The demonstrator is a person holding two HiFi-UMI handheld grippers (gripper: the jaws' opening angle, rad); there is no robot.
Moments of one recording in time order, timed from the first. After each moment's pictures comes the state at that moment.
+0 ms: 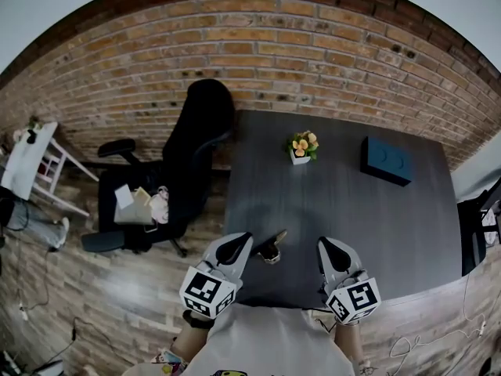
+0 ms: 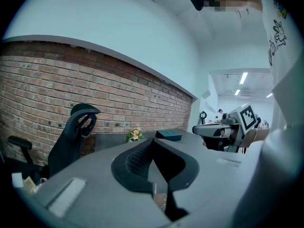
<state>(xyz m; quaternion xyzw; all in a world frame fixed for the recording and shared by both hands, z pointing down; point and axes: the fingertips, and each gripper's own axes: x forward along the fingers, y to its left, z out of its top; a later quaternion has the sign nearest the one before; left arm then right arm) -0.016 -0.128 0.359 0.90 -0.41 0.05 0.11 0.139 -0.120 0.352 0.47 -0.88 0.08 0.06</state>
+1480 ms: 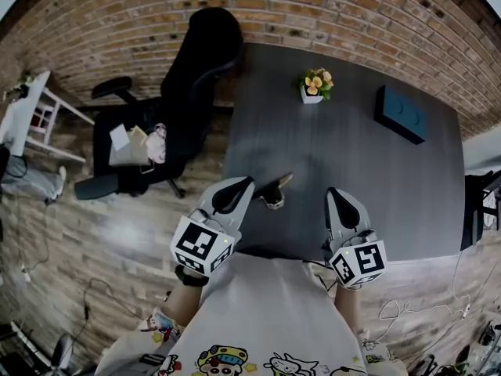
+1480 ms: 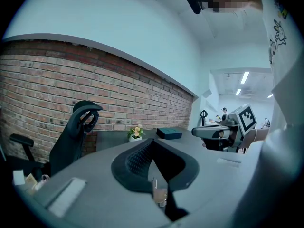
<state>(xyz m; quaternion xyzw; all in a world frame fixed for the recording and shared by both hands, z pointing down) -0.020 -0.118 0.365 0.90 -0.42 0.06 0.11 0.139 -0.114 0.368 0.48 -0.87 0.10 0.06</state>
